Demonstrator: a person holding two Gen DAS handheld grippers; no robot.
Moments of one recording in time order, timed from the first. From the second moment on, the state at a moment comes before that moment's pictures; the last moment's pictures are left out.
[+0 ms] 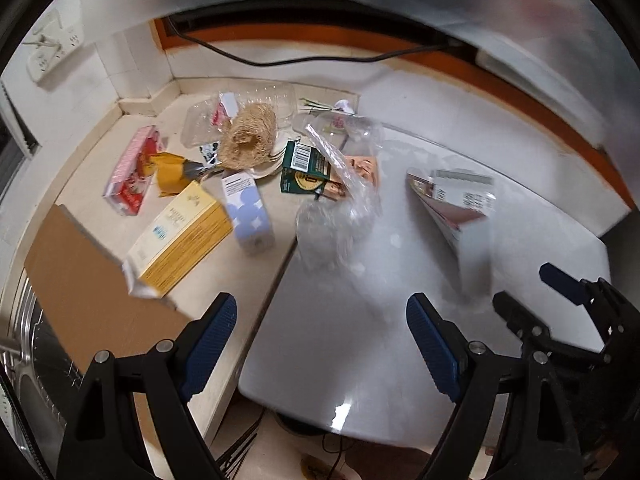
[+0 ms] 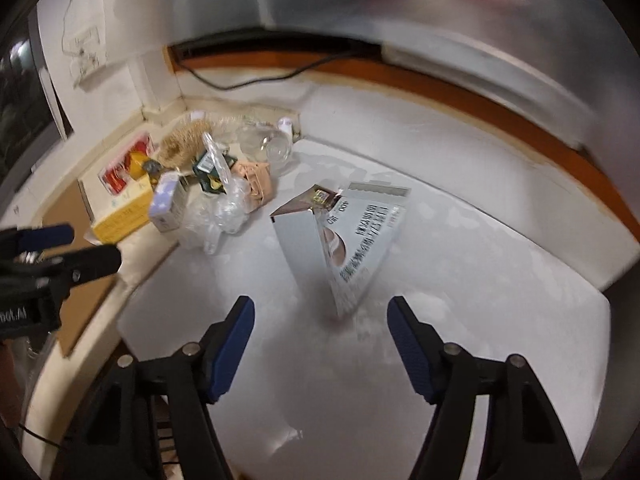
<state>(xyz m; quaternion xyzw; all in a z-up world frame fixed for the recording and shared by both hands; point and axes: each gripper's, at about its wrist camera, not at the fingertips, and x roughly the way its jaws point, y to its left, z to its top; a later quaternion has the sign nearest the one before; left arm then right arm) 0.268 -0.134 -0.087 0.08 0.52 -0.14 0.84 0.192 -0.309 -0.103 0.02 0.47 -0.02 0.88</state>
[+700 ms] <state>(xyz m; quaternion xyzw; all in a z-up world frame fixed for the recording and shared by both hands) 0.374 -0.209 -0.176 0.12 0.59 -0.15 0.78 0.248 -0.331 -0.148 0.02 0.50 0.05 0.86</state>
